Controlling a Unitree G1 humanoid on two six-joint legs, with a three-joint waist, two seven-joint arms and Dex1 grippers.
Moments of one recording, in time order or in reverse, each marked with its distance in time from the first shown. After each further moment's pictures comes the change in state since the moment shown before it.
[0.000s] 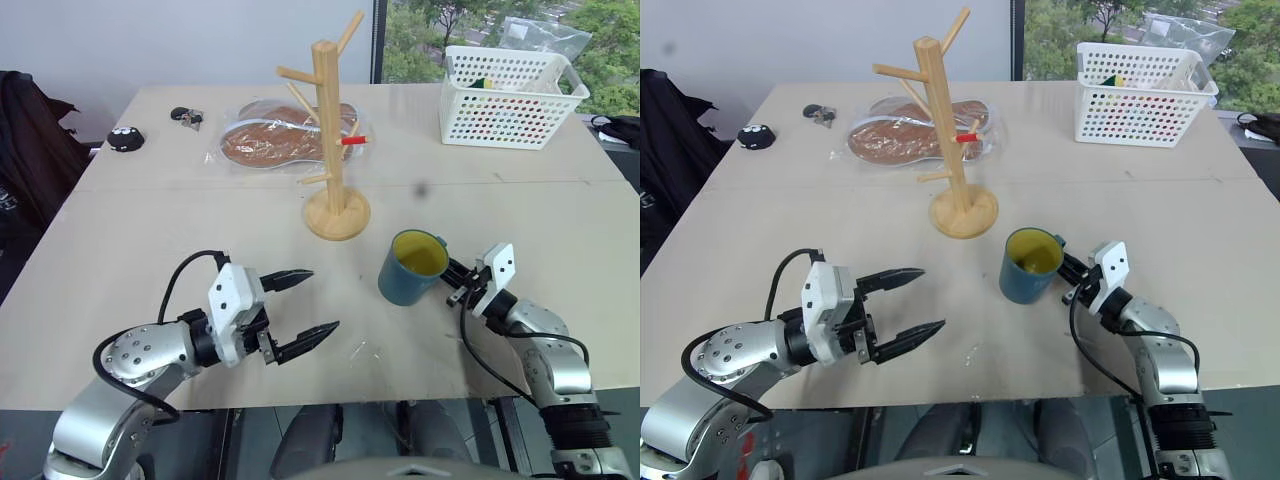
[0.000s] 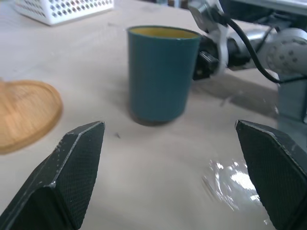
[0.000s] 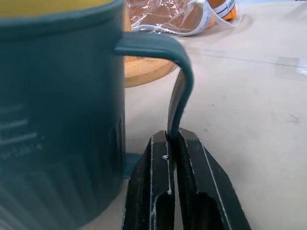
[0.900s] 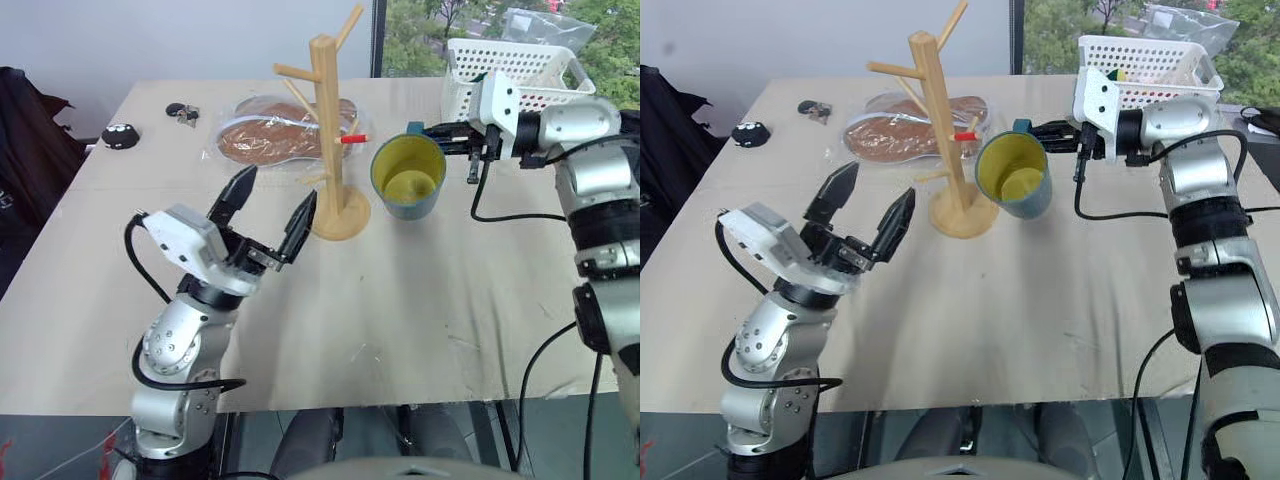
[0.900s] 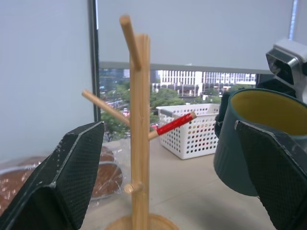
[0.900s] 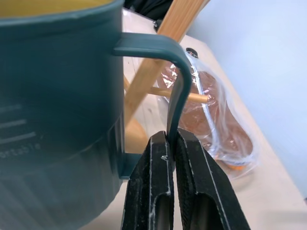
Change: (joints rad) left arm -0.176 -0.458 -0.038 0.004 0.197 -0.267 0.444; right arm -1.066 -0.240 0.192 0.719 -0.190 -0.303 0.608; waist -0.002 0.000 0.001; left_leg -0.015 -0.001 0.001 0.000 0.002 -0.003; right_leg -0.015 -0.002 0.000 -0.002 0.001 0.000
